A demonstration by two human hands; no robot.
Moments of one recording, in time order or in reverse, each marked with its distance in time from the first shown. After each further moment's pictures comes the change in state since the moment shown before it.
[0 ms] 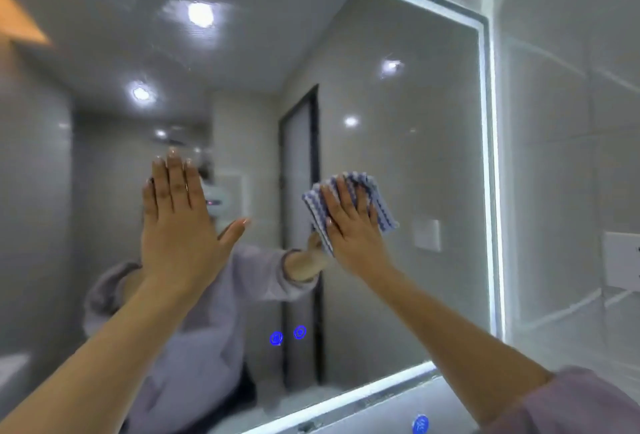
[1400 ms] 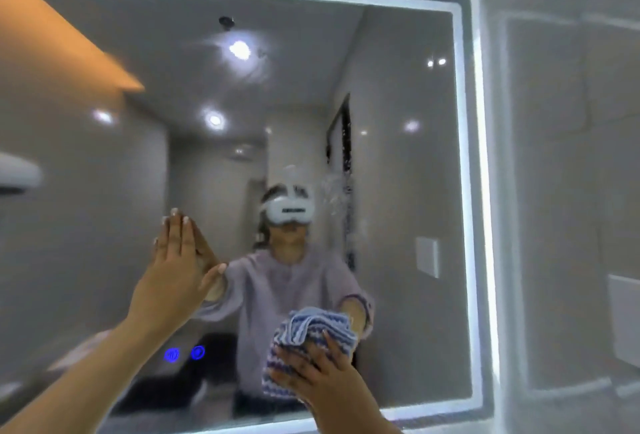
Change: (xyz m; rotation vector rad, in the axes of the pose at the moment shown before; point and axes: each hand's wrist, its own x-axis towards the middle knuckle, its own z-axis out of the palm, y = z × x) left_hand -0.029 0.129 0.018 0.169 -0.295 -0.037; right_hand -0.177 0.123 0.049 -0.118 0.042 -0.646
